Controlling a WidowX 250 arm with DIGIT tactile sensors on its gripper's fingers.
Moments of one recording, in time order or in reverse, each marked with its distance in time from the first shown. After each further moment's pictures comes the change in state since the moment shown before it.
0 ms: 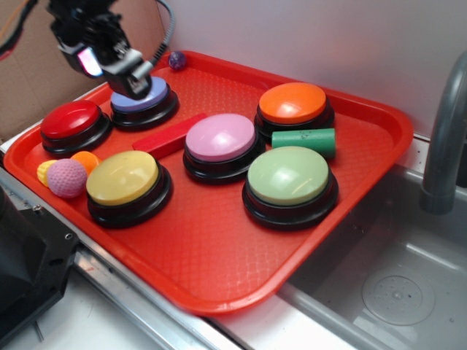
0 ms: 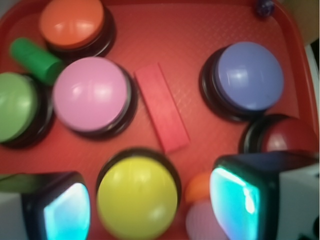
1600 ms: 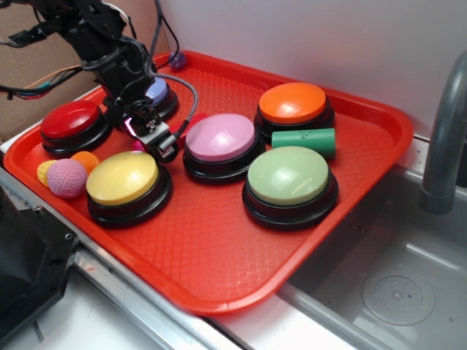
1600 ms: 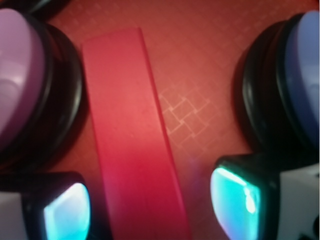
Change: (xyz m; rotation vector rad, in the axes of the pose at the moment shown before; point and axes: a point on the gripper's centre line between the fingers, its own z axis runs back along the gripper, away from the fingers) arm 0.010 0.027 -0.088 -0.096 -0.055 -0.145
